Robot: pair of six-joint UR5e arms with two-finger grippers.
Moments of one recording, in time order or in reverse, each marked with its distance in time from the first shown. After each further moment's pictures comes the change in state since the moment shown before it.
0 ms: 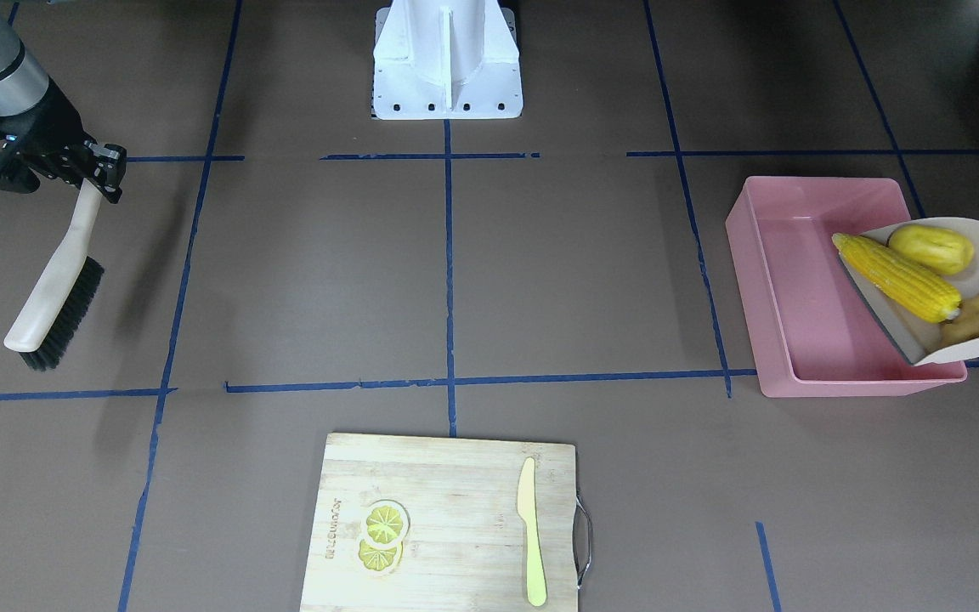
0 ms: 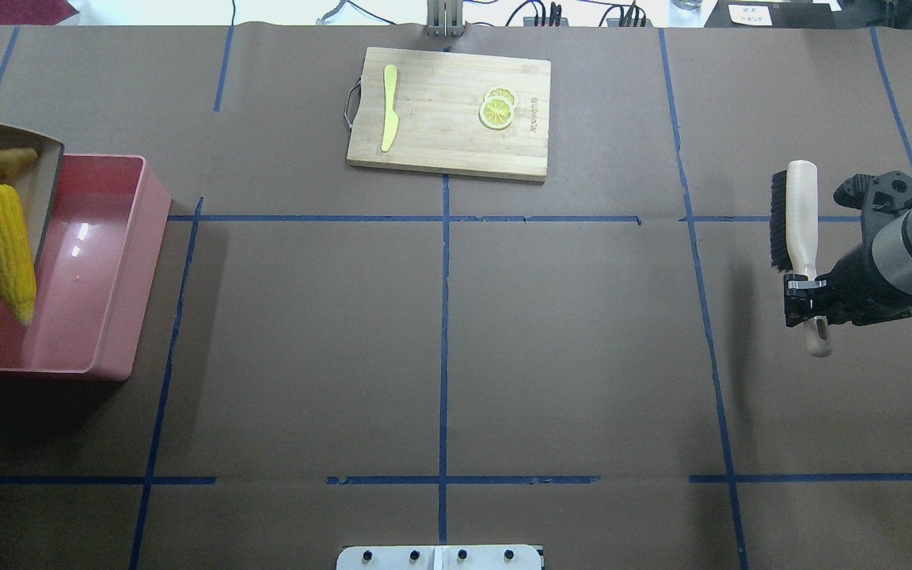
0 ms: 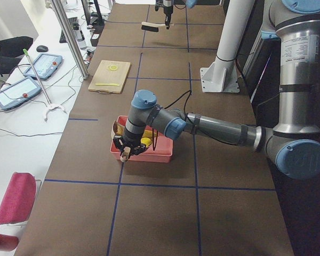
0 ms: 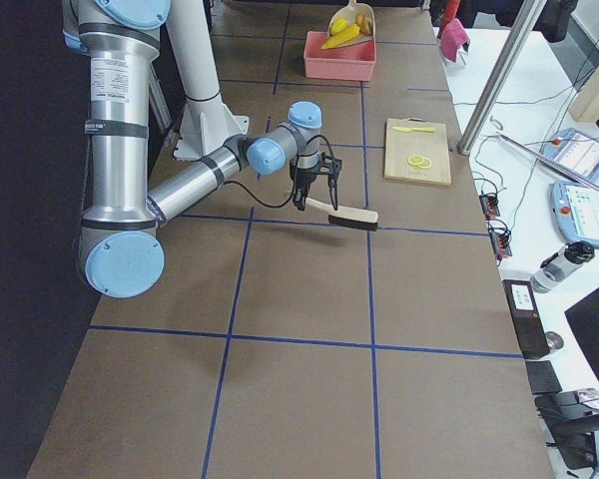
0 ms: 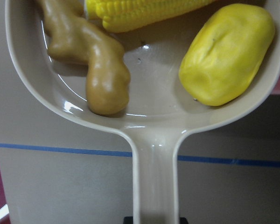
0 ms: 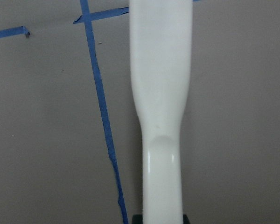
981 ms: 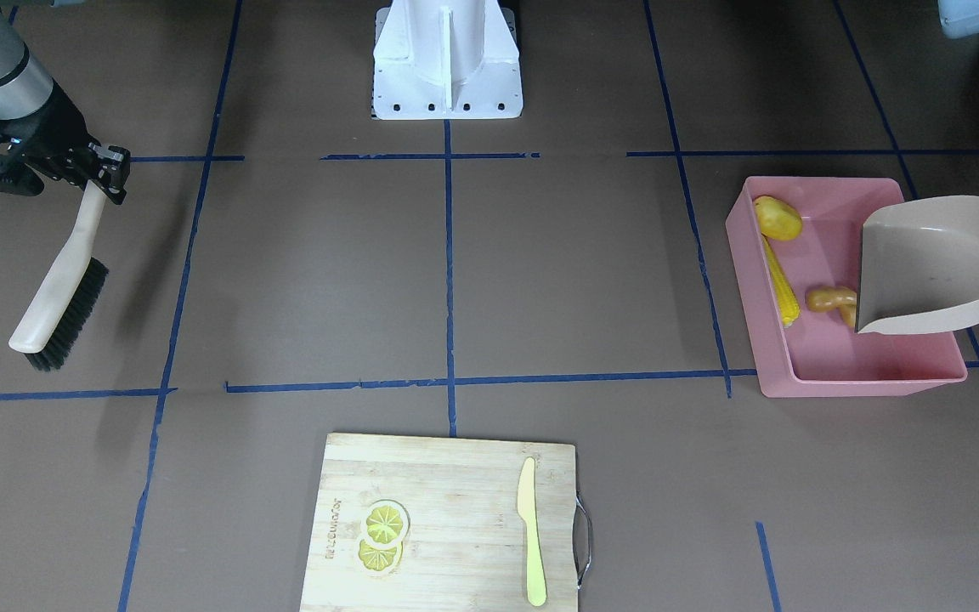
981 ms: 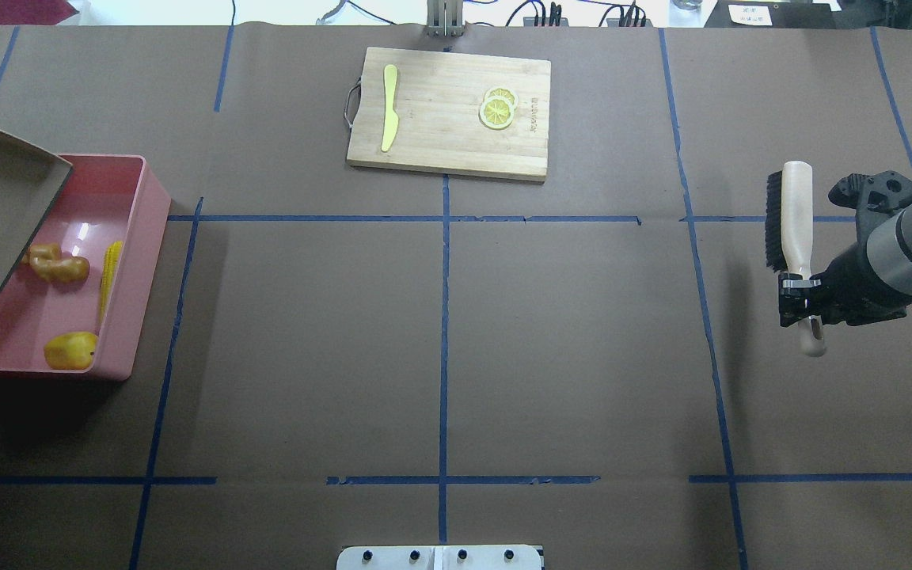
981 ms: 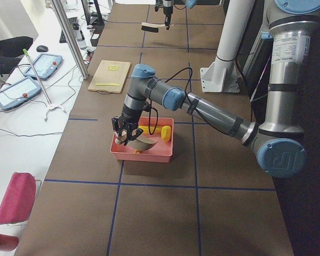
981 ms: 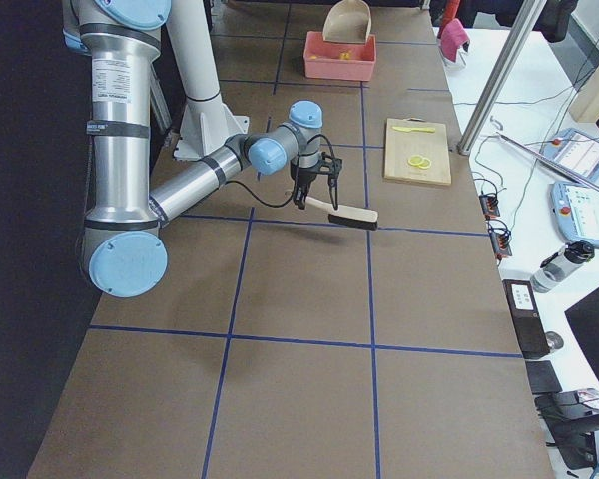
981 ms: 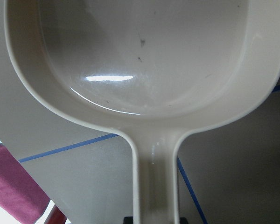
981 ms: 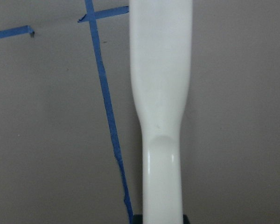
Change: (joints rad) left arm 0.063 -0.088 -0.151 0.294 0.188 0.147; right arm -0.003 0.011 -0.005 0.002 0.007 0.012
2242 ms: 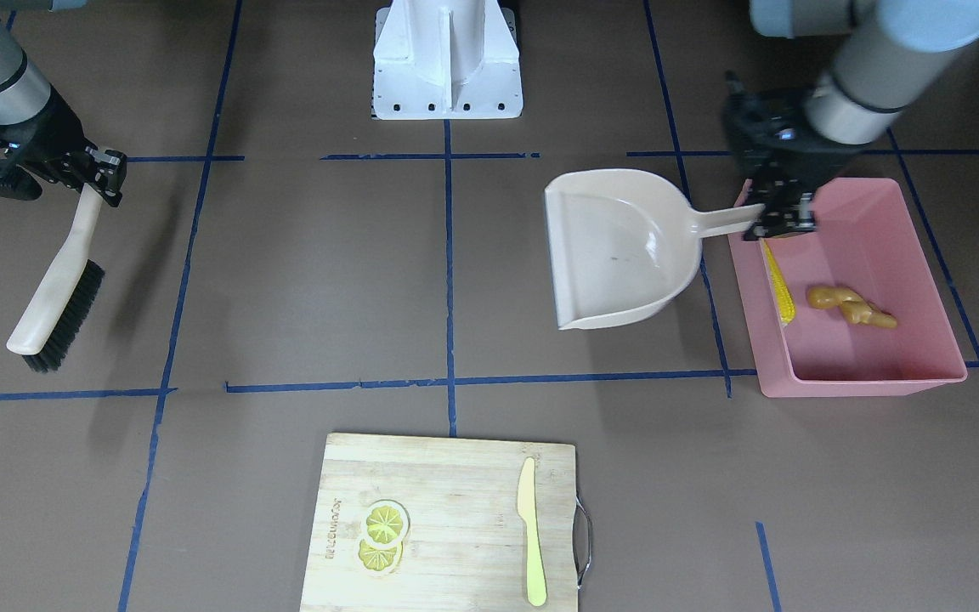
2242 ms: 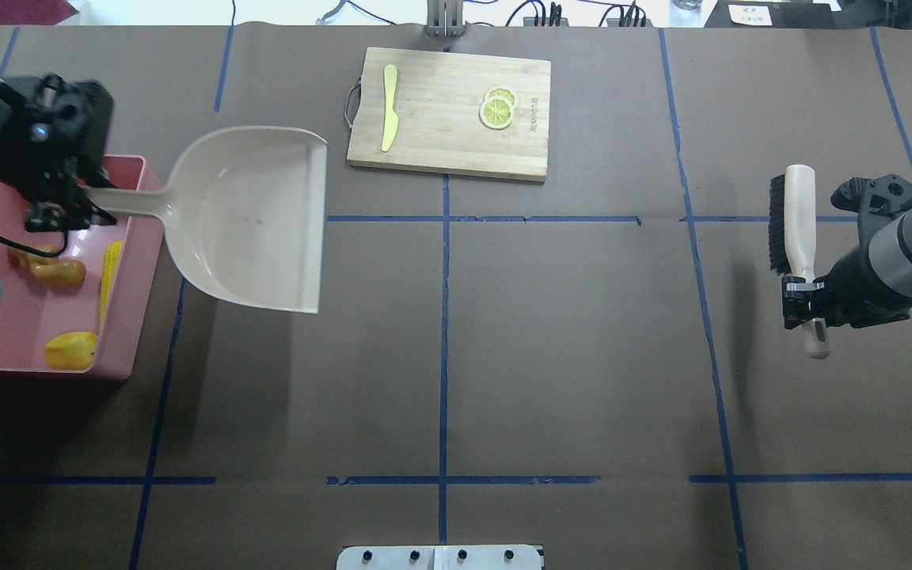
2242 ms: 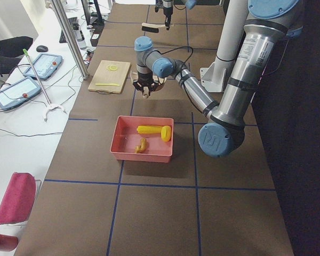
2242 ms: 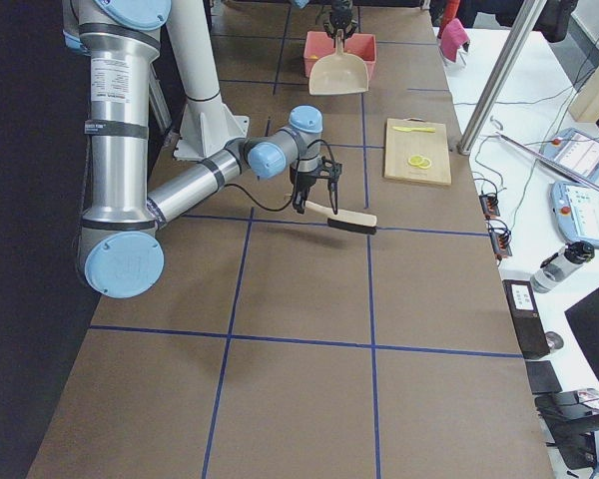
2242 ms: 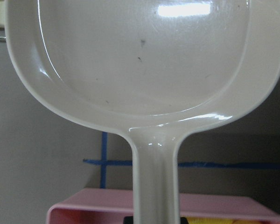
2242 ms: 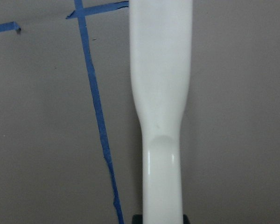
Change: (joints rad) left arm 0.419 -0.322 0.016 0.129 -0.353 -0.807; right arm 0.000 -0.018 -0.018 0.019 -0.003 -0.011
